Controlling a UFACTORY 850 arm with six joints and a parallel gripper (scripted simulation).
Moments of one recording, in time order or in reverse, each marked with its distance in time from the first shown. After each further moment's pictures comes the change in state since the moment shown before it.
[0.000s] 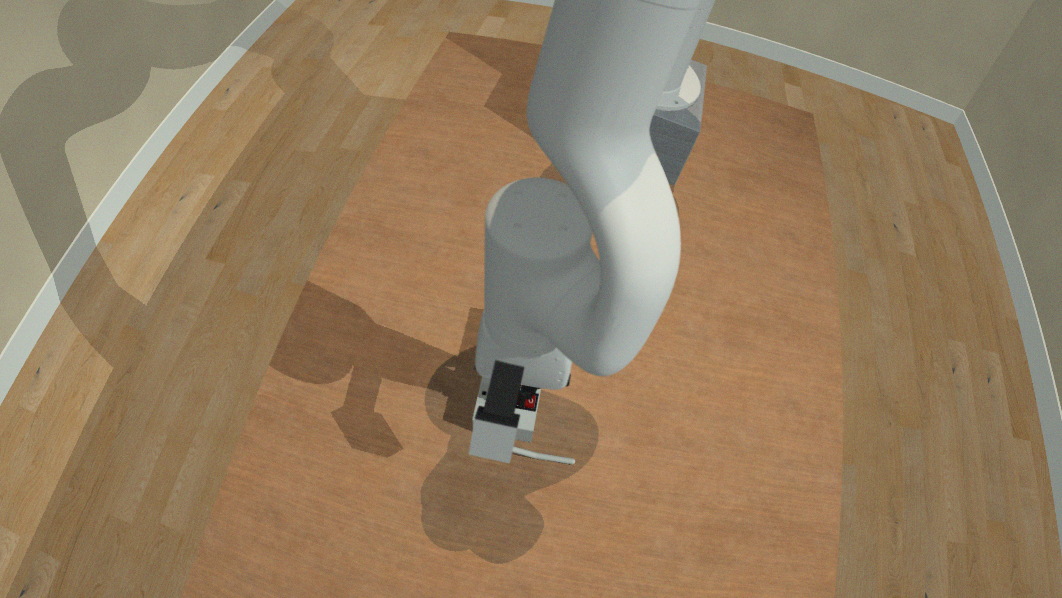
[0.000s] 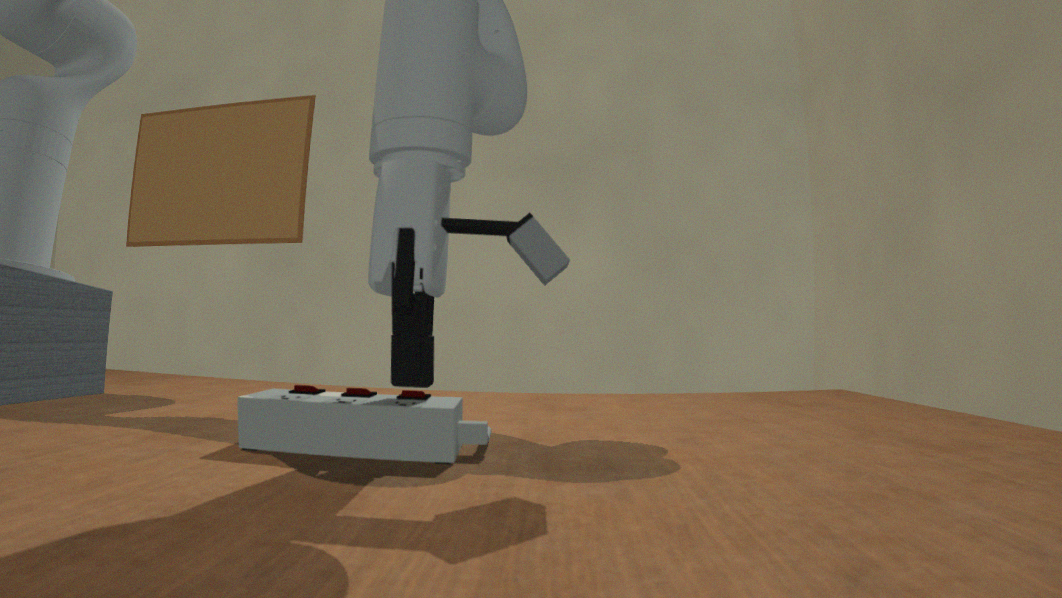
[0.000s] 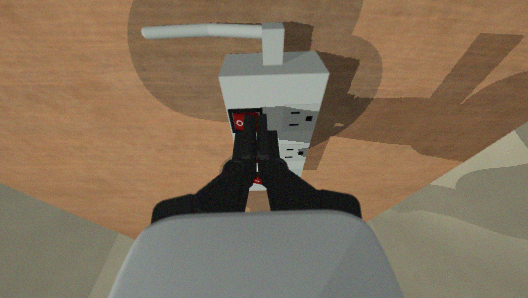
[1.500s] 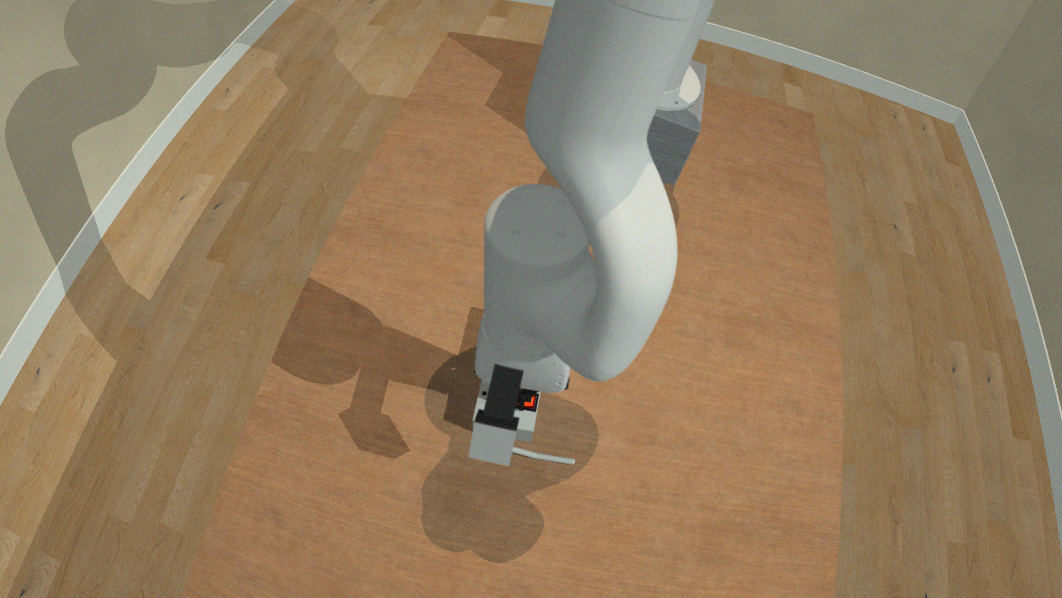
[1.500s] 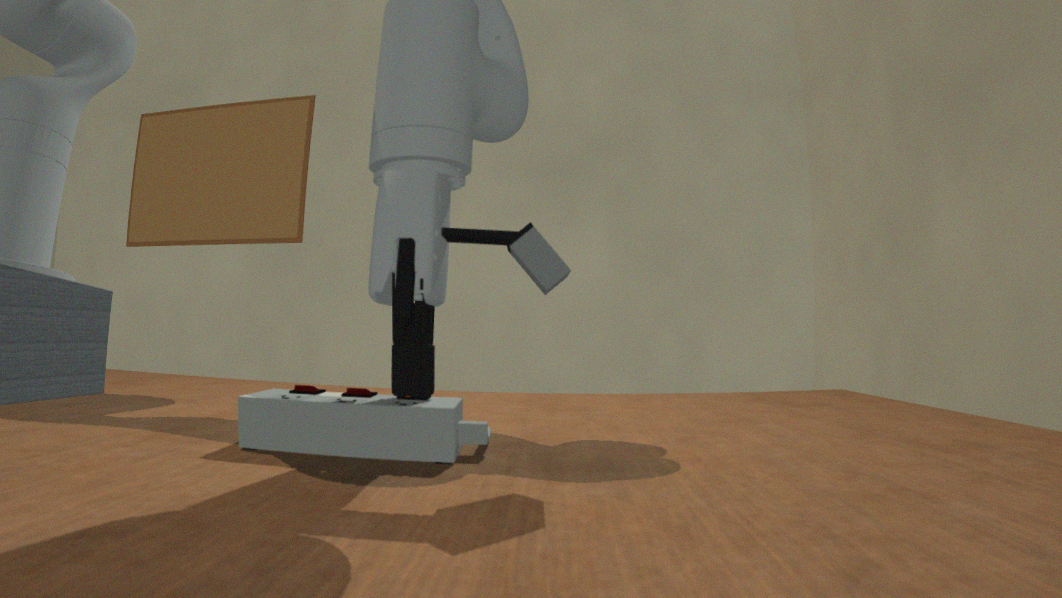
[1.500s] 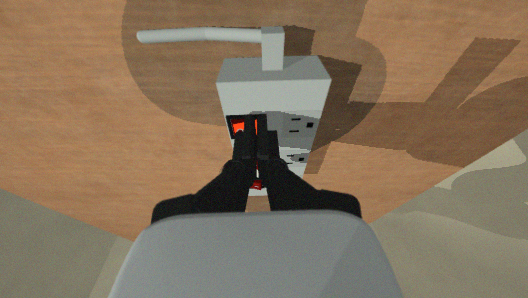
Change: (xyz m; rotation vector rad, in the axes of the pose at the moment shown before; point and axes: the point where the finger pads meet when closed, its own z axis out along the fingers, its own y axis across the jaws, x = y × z) arm 0.001 0.000 0.007 0.000 0.001 0.000
